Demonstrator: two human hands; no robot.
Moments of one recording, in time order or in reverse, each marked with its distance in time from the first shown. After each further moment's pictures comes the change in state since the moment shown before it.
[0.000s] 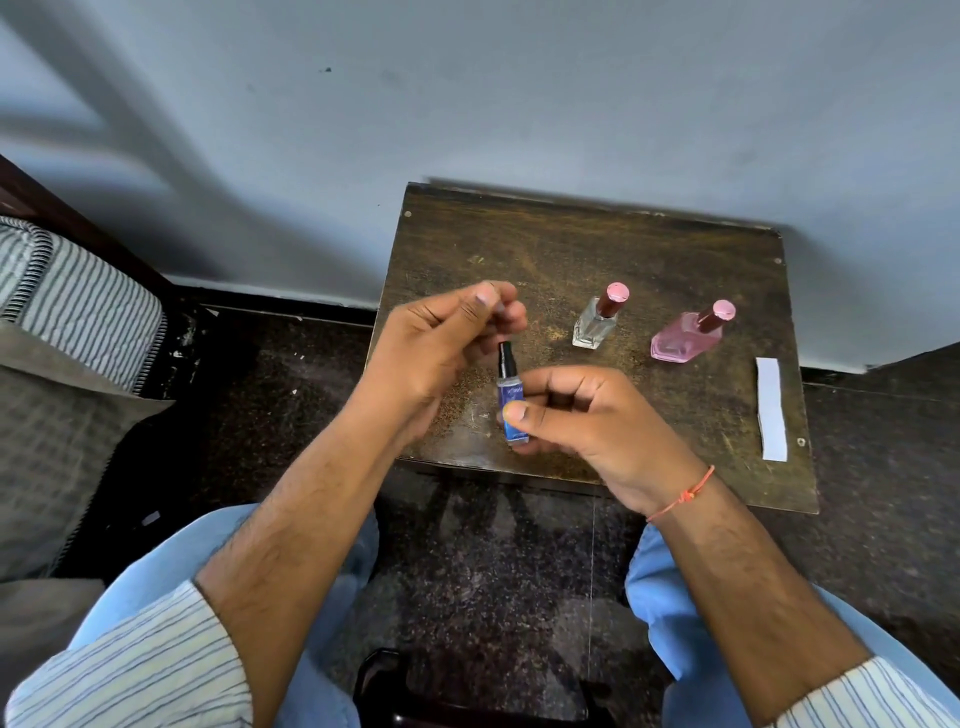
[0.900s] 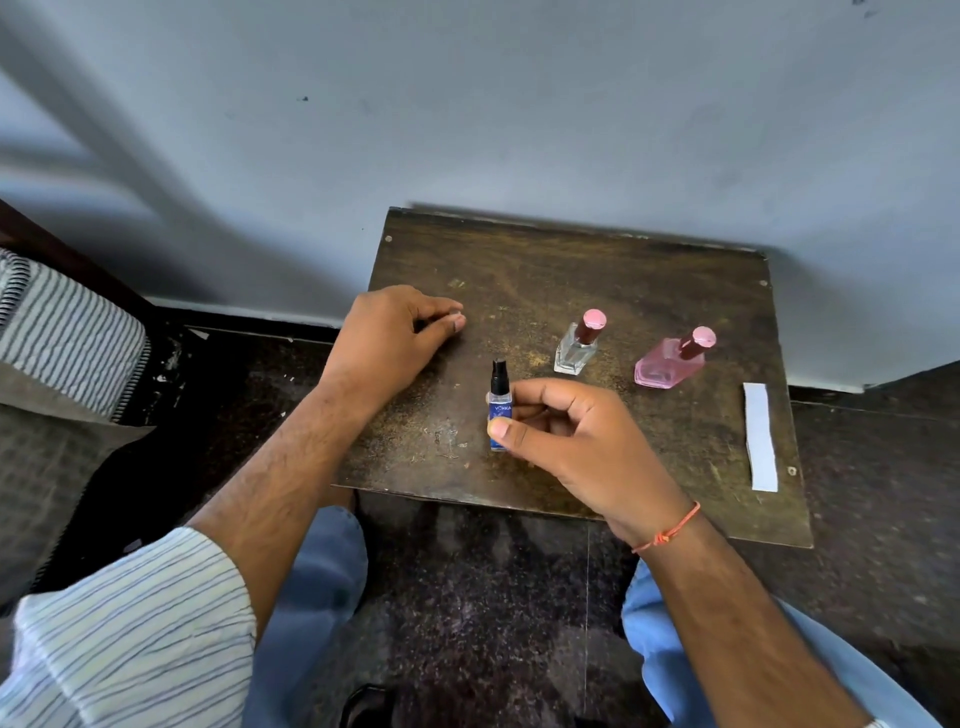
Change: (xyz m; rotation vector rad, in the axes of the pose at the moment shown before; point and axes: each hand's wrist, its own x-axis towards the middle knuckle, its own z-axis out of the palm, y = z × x) left_hand 0.059 0.000 -0.039 1.197 0.157 0.278; right_hand 0.008 0.009 -0.013 -0.217 0.102 -0.120
